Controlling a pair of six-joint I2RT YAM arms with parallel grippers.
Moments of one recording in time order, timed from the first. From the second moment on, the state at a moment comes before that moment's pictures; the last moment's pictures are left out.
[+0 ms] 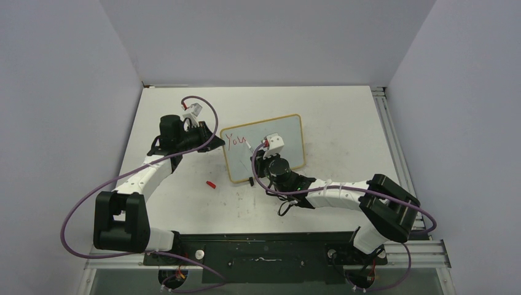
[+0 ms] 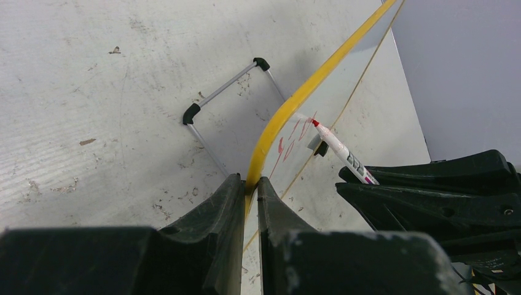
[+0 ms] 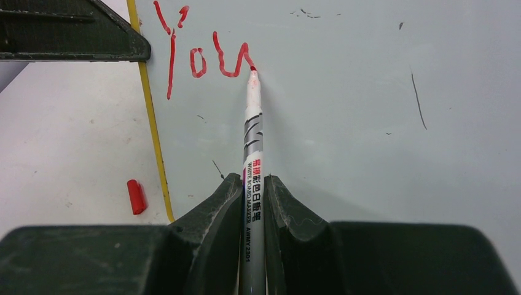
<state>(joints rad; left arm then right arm) -0.11 1.38 0.83 0.05 0.66 -0.43 0.98 1.55 0.73 0.57 0.42 0.32</state>
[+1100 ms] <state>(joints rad) -0.11 1.37 0.83 0.05 0.67 -0.43 0.97 1.49 0.78 0.51 0.47 0.26</state>
